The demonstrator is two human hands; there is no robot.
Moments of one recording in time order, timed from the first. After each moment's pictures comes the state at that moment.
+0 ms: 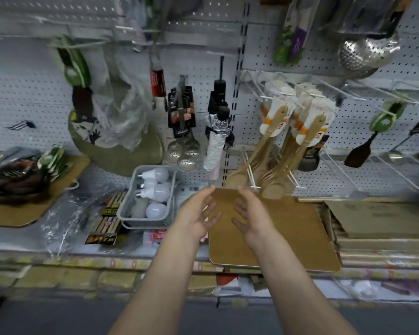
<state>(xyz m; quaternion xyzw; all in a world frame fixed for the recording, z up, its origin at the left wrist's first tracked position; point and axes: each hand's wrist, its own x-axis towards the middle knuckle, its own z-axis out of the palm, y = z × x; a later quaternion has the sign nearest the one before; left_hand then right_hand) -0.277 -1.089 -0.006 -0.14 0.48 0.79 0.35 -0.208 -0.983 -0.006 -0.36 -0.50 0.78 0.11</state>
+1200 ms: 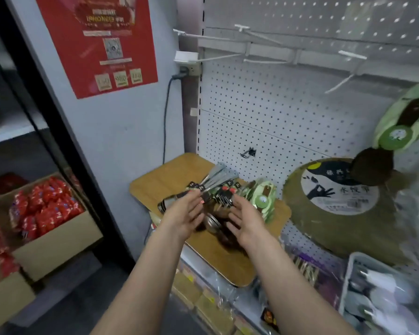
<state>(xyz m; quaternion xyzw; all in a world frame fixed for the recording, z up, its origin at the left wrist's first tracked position) -0.663 -1.684 -0.021 -0.28 0.46 0.84 0.07 -0.690 -1.536 -0.042 -0.25 -0.55 0.78 -0.16</state>
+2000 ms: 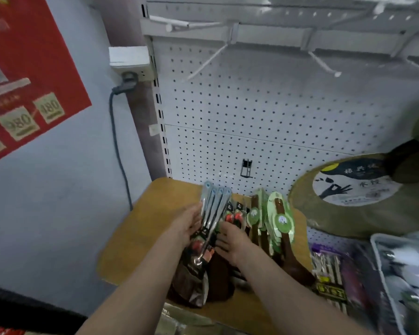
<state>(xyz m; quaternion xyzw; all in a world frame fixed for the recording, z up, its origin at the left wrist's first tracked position) -0.917 -1.764 -0.100 -0.19 0.62 0.72 0.27 -0.858 -1.644 -0.126 -0.43 -0.49 0.74 -0.14</state>
